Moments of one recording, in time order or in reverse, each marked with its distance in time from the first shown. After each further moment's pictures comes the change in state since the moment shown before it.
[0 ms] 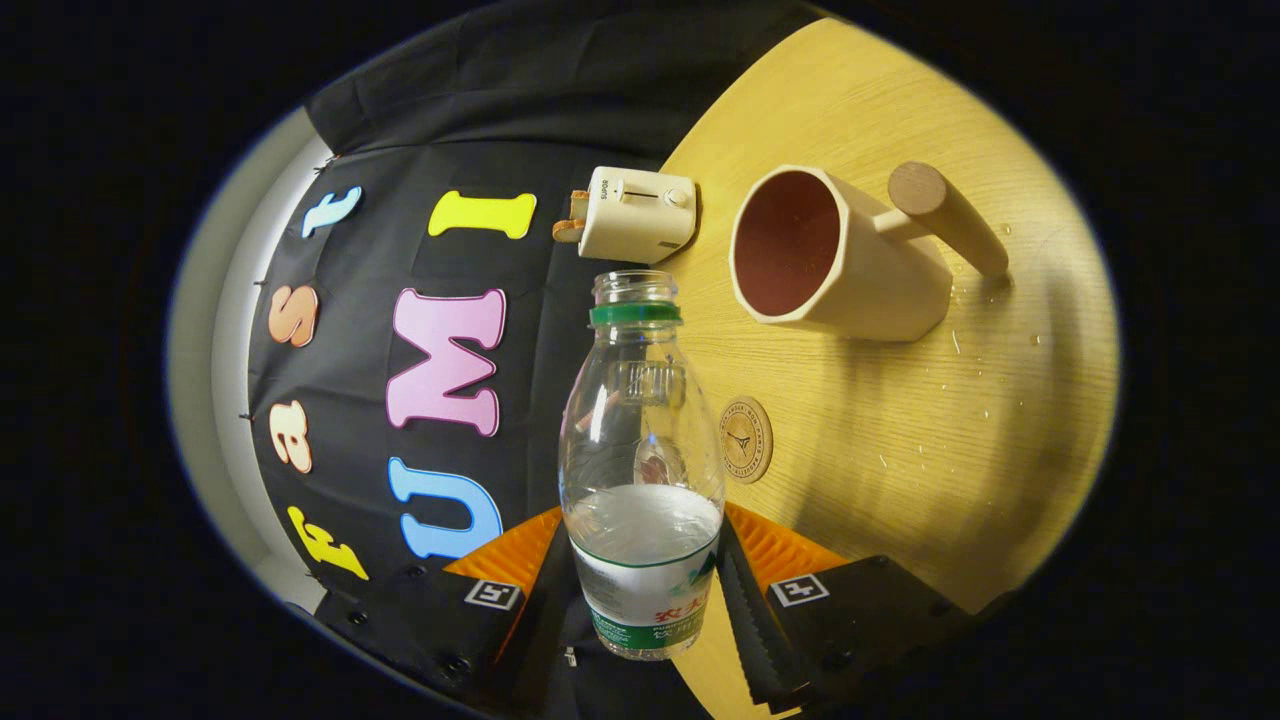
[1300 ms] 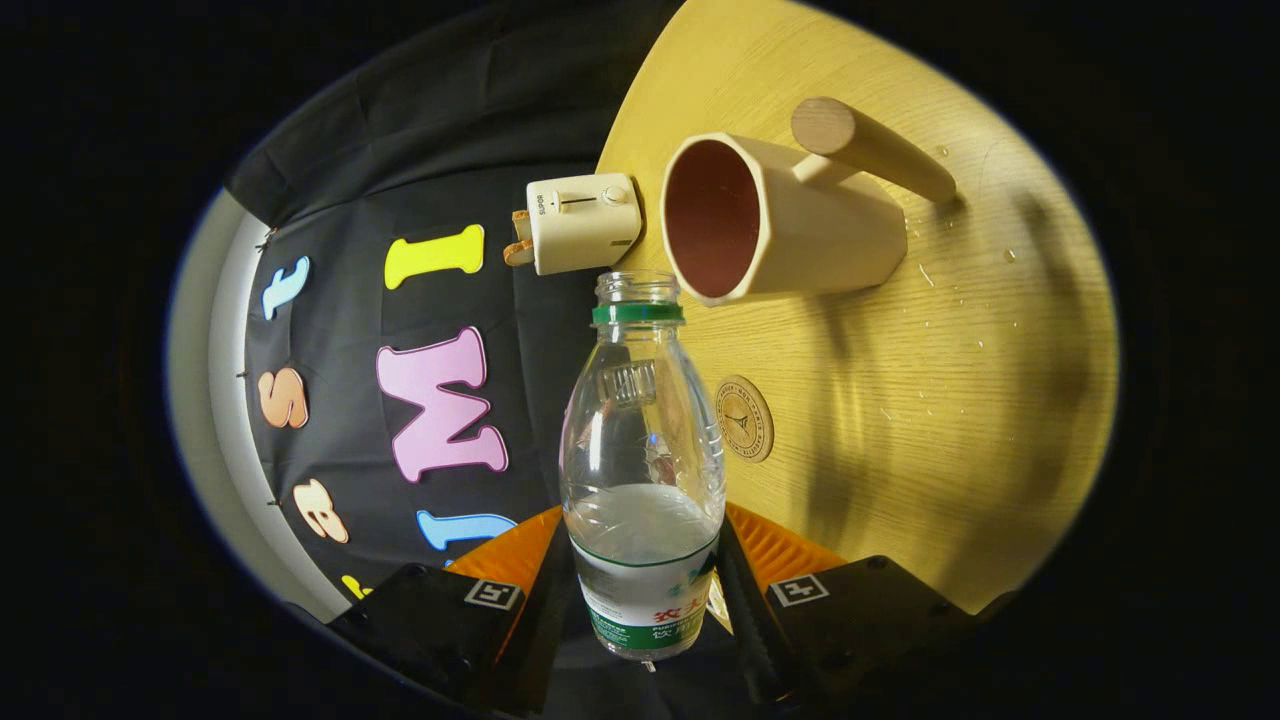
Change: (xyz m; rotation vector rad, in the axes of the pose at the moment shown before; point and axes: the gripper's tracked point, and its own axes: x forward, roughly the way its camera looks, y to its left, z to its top) arm 0.001 0.002 0.002 0.244 0.013 -0.027
